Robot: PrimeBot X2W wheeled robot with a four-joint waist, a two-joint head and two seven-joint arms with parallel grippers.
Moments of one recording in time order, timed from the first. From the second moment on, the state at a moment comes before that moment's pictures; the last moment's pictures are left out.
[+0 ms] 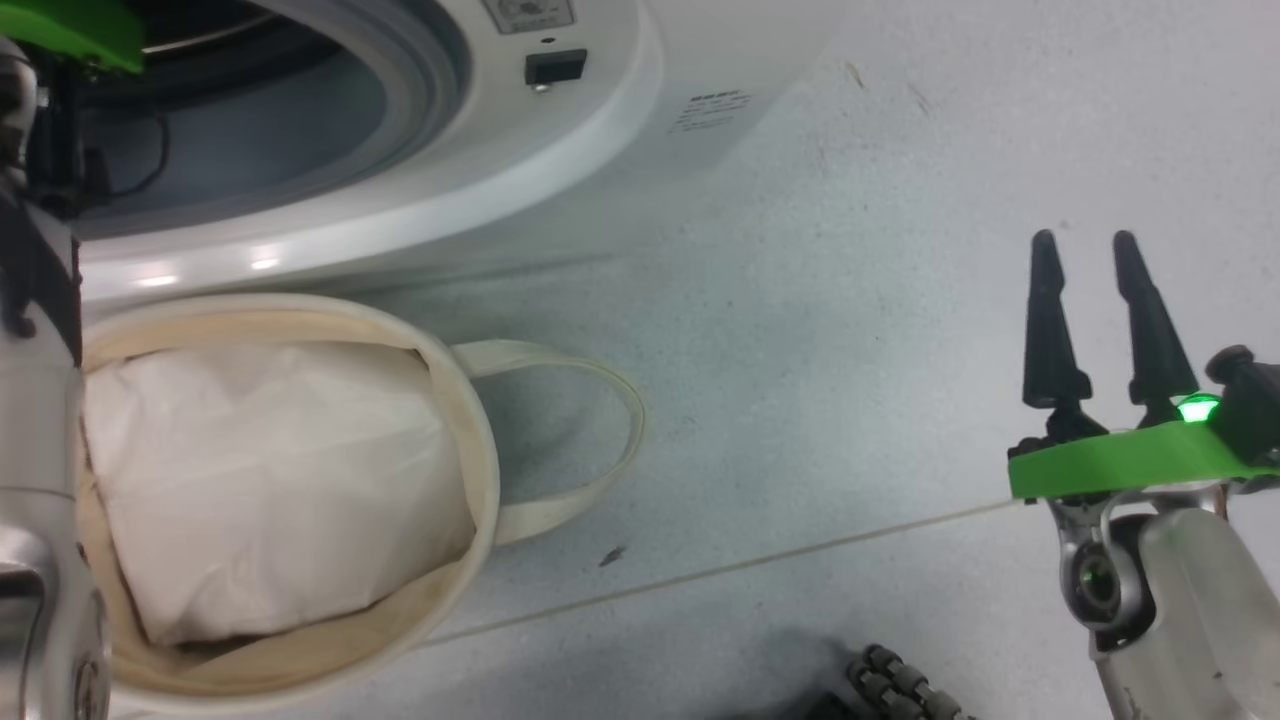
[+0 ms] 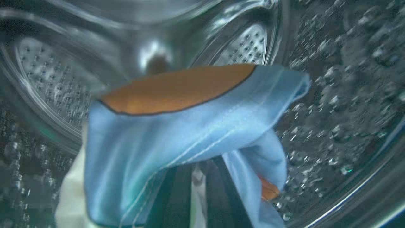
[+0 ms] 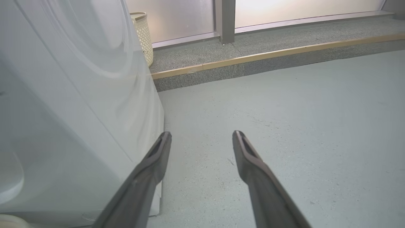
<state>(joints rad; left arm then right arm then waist) -1.22 0.26 -0.02 0.83 -0.20 -0.07 -0.26 -0.30 -0.19 0.12 0.09 0.42 0.12 -0.25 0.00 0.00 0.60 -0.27</state>
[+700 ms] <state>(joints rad) -1.35 0.26 -0.06 1.30 -0.16 -0.08 -0.10 -0.30 -0.17 0.13 0.09 0.41 0.12 -0.25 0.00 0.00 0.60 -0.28</state>
